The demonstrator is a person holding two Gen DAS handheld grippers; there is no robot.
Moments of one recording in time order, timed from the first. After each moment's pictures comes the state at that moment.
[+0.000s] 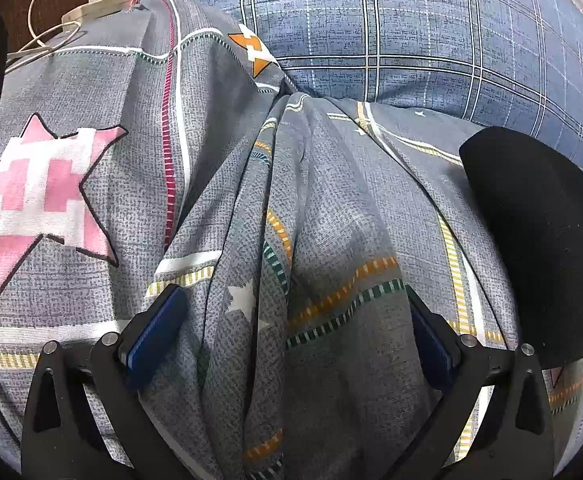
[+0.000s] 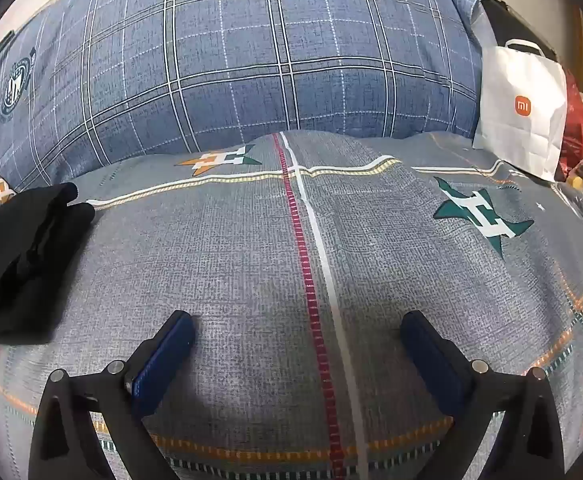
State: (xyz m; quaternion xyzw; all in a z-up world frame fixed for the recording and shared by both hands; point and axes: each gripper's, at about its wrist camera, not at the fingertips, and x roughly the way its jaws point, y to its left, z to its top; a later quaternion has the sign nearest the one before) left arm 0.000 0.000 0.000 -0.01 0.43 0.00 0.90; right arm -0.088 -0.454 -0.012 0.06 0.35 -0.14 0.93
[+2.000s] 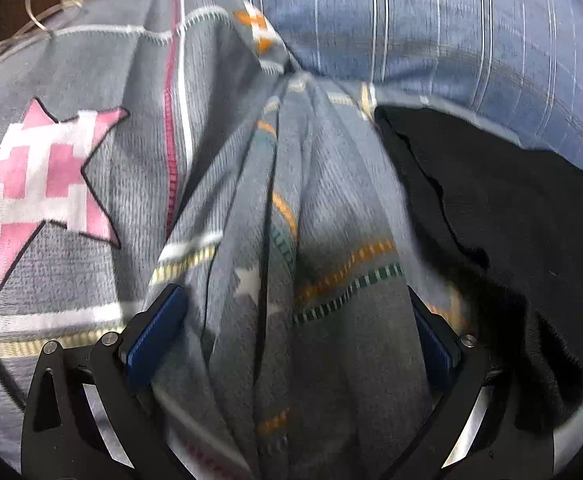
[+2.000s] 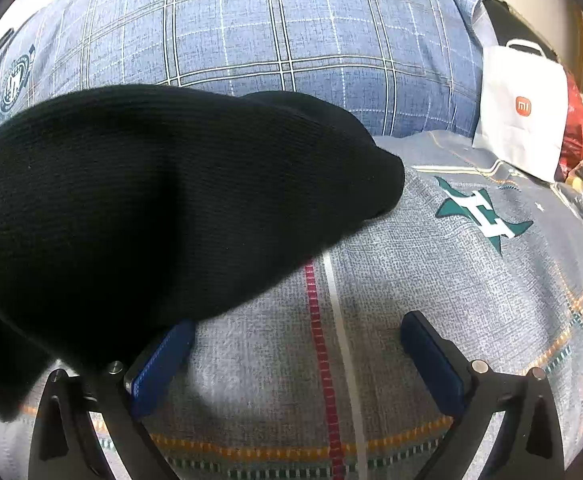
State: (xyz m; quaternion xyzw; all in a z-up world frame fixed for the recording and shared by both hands) left arm 0.005 0.003 0.008 -0.02 0.49 0.00 0.87; right arm -0.095 -0.448 -0.007 0.06 0.37 -0.14 0.92
